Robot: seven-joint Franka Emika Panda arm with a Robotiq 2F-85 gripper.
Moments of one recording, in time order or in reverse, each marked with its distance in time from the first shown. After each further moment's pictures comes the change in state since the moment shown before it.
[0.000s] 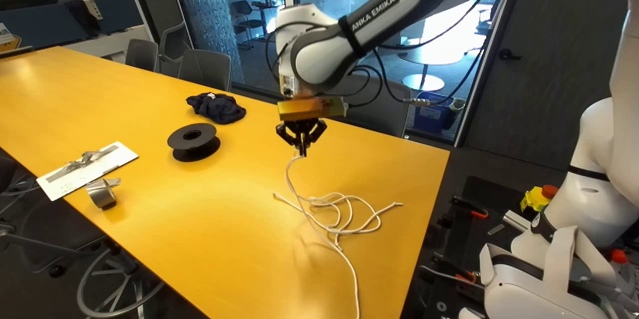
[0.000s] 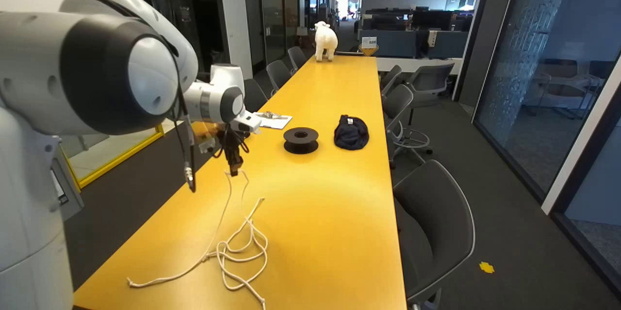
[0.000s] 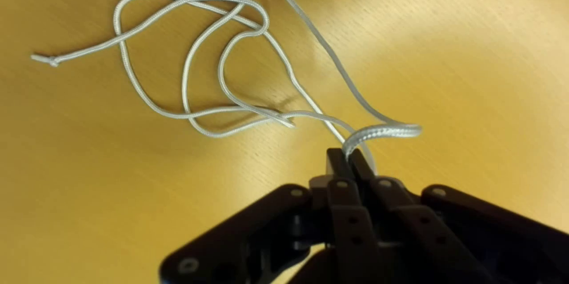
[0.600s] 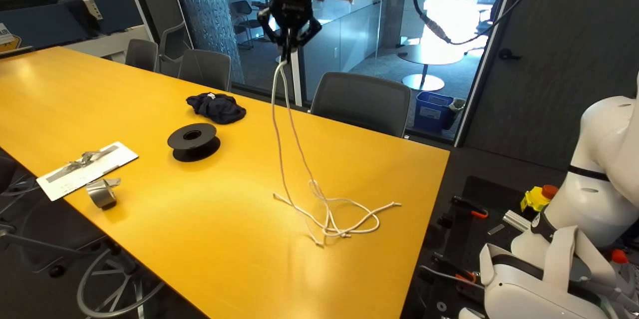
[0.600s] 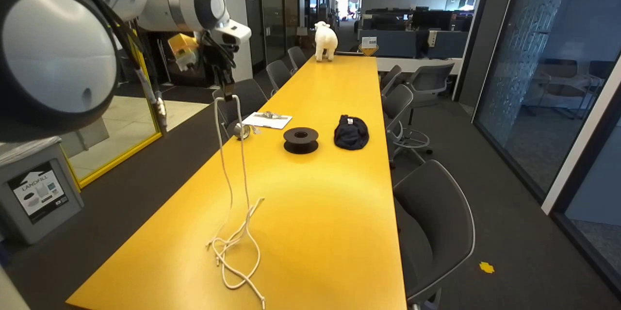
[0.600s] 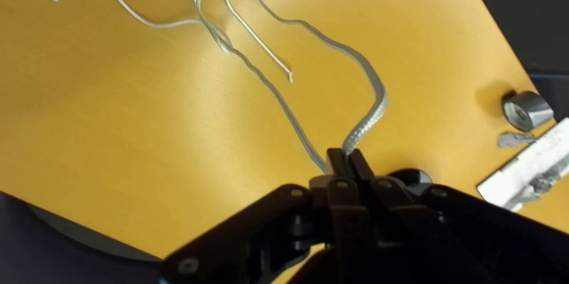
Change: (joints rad) arm -0.008 -0.234 0.016 0.253 -0.062 -0.246 0.071
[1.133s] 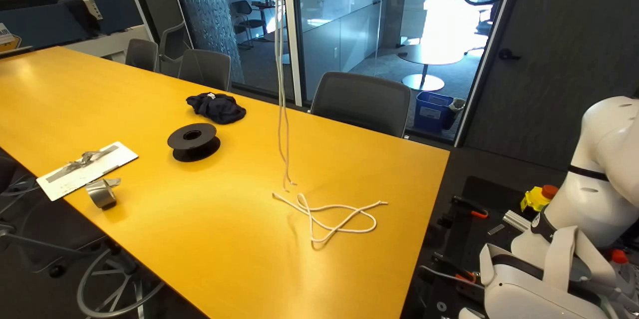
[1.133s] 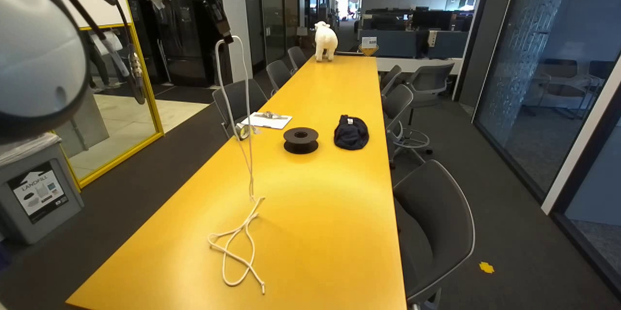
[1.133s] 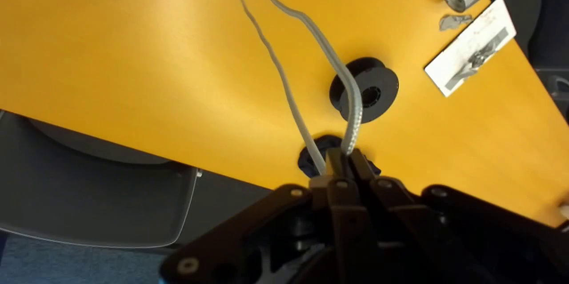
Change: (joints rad) arm -0.020 -0.068 0.046 0.232 -0.171 -0.106 0.149
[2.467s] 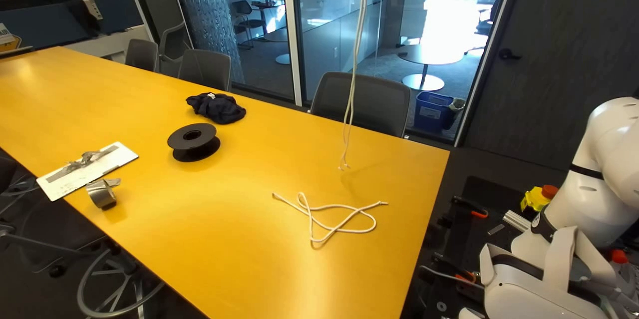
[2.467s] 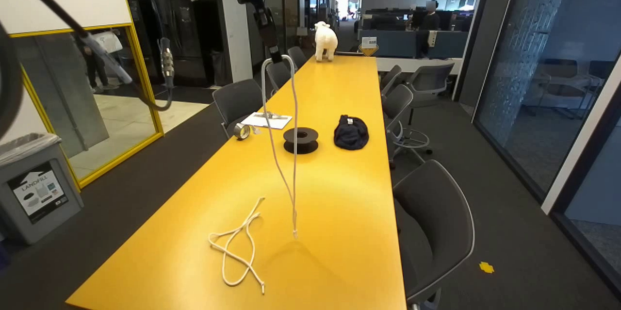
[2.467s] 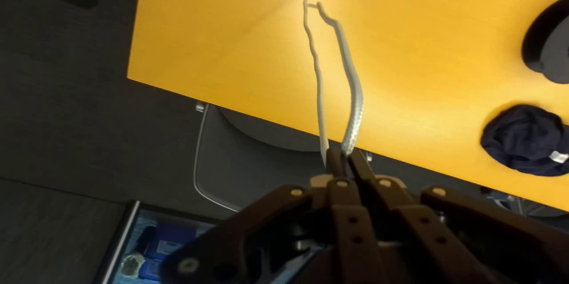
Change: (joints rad) arm -0.105 -0.123 -0.123 -0.091 -0.057 -0.317 -0.007
